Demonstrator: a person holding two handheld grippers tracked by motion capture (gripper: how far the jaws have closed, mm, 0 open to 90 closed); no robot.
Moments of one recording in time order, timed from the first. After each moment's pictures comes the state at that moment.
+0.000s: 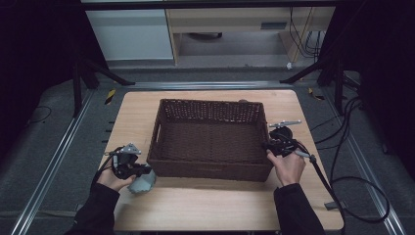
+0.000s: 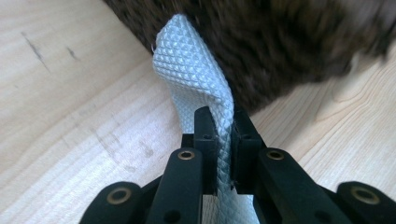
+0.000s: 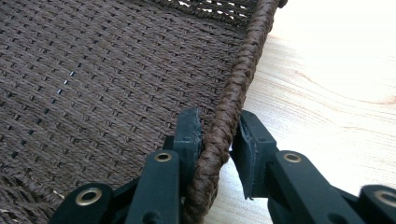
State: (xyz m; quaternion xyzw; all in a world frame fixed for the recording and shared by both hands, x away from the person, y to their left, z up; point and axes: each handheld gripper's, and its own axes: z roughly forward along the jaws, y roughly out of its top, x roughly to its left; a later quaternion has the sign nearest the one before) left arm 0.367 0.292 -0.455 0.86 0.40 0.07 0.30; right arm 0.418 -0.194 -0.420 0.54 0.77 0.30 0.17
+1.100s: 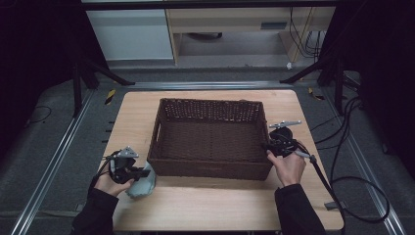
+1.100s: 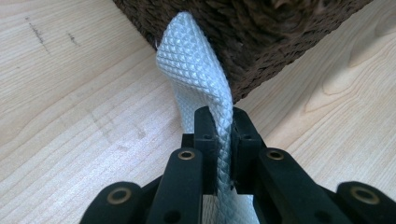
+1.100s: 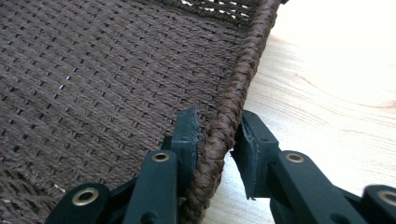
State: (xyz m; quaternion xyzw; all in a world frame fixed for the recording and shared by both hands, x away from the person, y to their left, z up) left arm 0.351 0.294 -0.445 0.85 0.42 0.08 0.31; right arm 0.416 -0.195 -0.420 0.53 0.77 0.30 0.17
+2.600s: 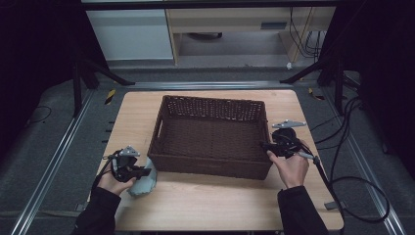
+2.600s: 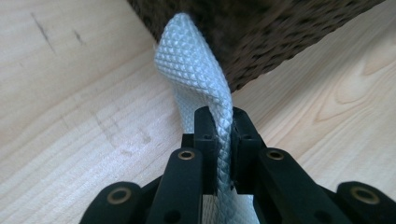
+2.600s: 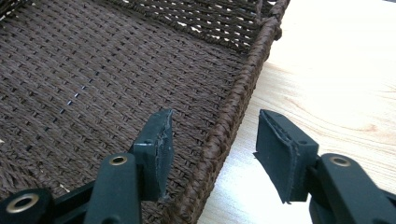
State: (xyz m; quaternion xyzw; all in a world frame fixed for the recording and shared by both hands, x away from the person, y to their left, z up) left arm 0.358 0.291 -0.460 0.85 0.44 0.07 0.30; right arm 0.407 -0.199 -0.410 0.51 0.77 0.33 0.21
